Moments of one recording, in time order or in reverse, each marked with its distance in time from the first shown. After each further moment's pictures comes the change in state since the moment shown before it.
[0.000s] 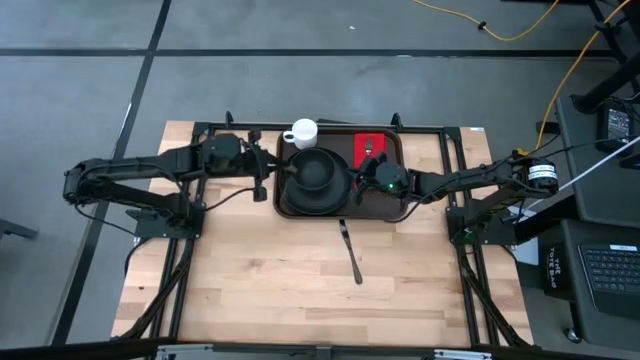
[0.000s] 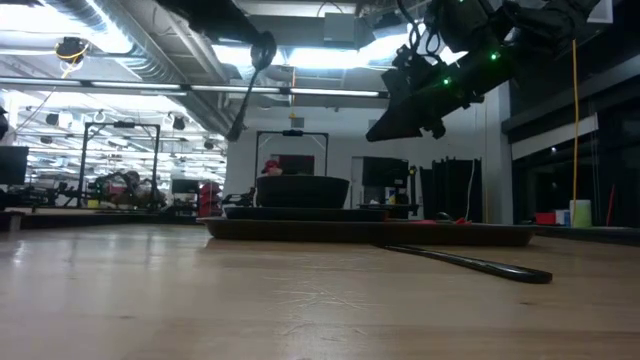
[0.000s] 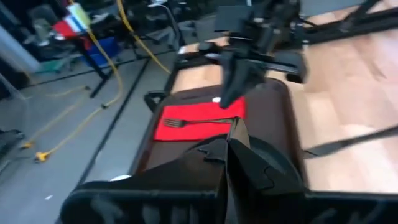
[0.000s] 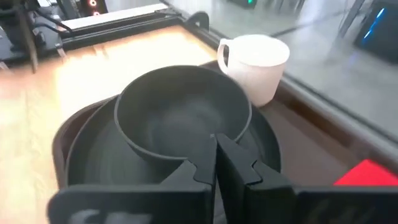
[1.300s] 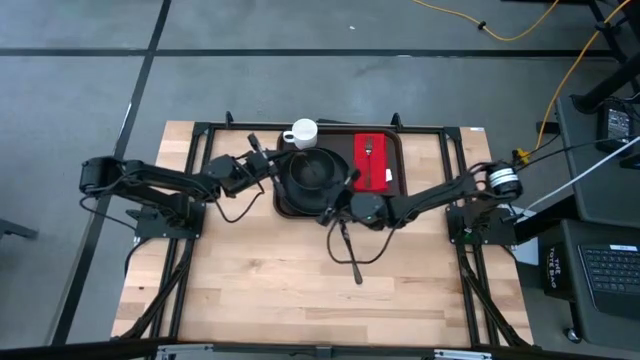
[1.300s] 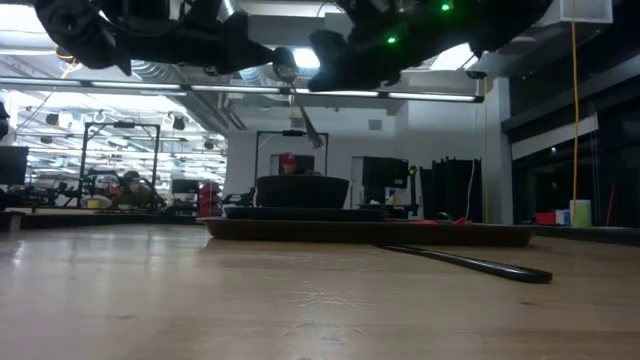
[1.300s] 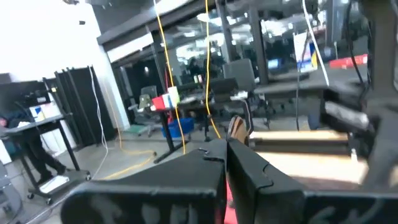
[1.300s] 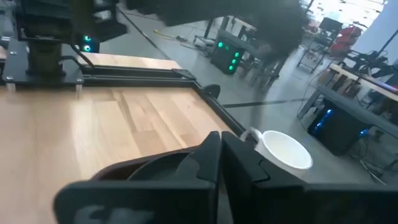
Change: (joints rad) left arm -0.018 0.209 -0.454 1.218 -0.261 -0.019; right arm 0.265 0.301 0.292 0.239 0.377 -0.365
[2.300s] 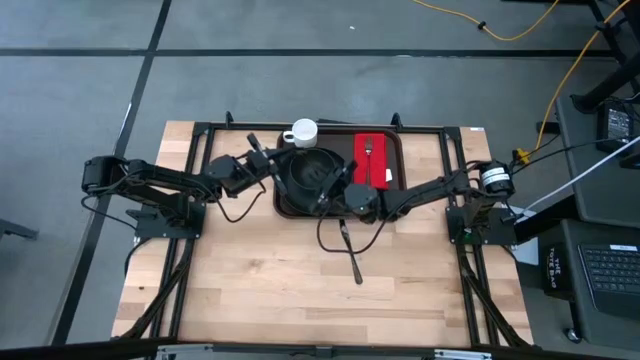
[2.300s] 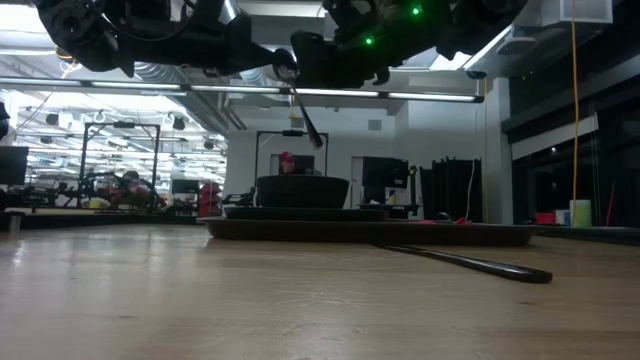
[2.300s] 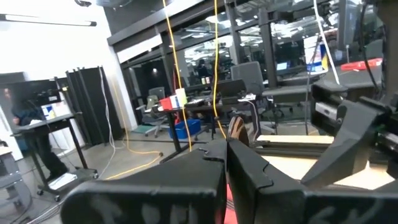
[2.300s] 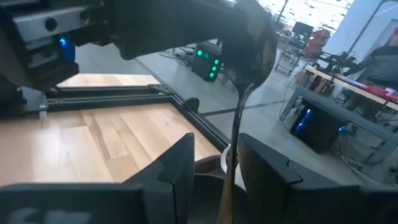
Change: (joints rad) left arm 0.000 0.028 0.000 0.048 -0.036 0.000; right arm -0.056 0.062 0.089 0.038 0.023 -0.011
